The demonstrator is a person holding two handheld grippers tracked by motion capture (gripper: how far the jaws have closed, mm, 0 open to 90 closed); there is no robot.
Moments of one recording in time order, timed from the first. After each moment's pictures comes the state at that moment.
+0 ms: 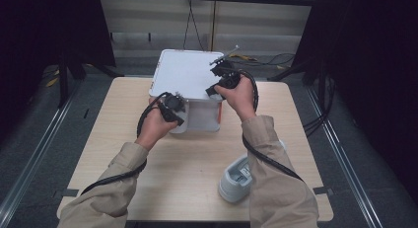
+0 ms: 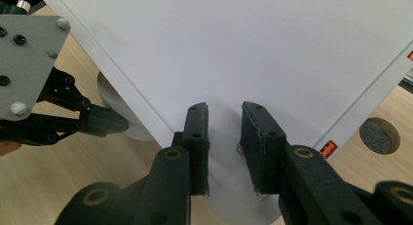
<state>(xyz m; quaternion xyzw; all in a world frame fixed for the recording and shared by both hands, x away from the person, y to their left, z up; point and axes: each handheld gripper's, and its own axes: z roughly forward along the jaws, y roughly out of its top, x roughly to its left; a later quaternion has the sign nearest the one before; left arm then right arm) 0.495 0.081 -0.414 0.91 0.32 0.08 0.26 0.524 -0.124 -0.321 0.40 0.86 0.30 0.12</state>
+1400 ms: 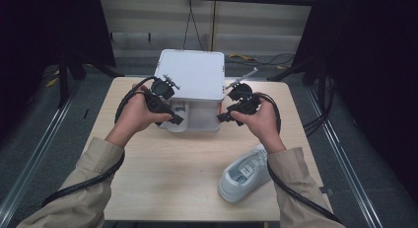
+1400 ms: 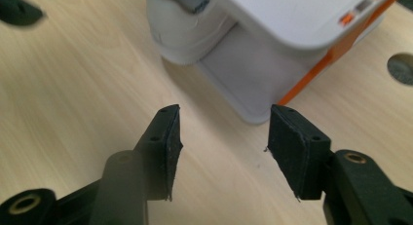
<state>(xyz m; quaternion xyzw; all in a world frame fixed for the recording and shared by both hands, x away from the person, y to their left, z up) 0.459 0.101 -0.314 0.92 0.30 0.05 0.26 0.445 -0.161 -0.329 0.39 0.87 0.28 0.09</state>
